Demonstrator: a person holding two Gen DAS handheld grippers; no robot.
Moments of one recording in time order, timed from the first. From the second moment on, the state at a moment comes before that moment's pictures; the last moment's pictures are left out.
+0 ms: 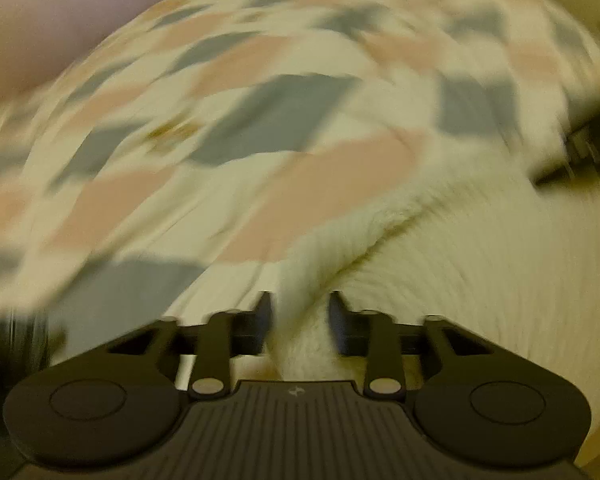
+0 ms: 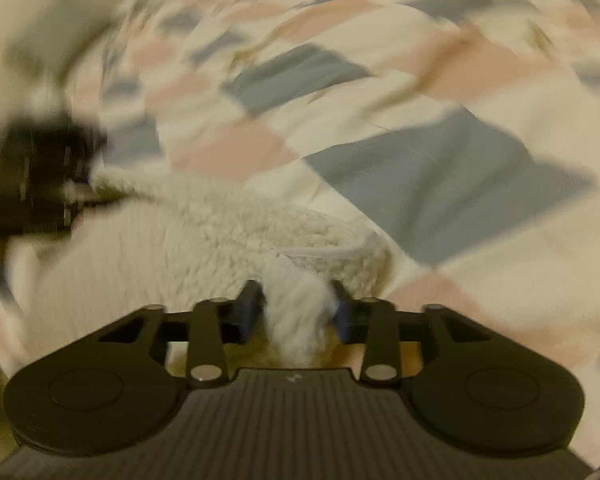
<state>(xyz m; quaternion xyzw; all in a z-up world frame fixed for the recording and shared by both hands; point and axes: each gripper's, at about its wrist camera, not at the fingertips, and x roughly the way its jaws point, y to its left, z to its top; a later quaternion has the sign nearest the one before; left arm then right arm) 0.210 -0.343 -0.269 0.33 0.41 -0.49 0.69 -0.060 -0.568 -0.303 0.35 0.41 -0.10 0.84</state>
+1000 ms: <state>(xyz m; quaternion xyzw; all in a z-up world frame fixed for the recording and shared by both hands) 0.177 -0.320 -0.281 0.20 0.48 -0.47 0.71 -0.063 -0.570 -0.295 0.38 0.36 -0.27 0.81</state>
